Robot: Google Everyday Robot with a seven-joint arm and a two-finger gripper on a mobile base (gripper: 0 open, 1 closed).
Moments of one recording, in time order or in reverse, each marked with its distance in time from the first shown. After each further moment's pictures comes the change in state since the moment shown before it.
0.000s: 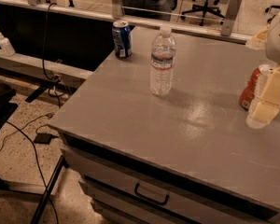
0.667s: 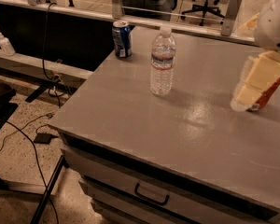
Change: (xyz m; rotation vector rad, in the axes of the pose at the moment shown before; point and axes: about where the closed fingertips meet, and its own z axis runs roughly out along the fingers) arm -0.028 -0.025 0.003 0.019 -0.109 0.003
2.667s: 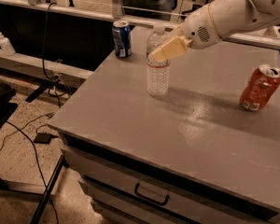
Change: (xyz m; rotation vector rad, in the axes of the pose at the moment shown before) arm -0.136 -0.089 0.113 -0.151 -0.581 0.222
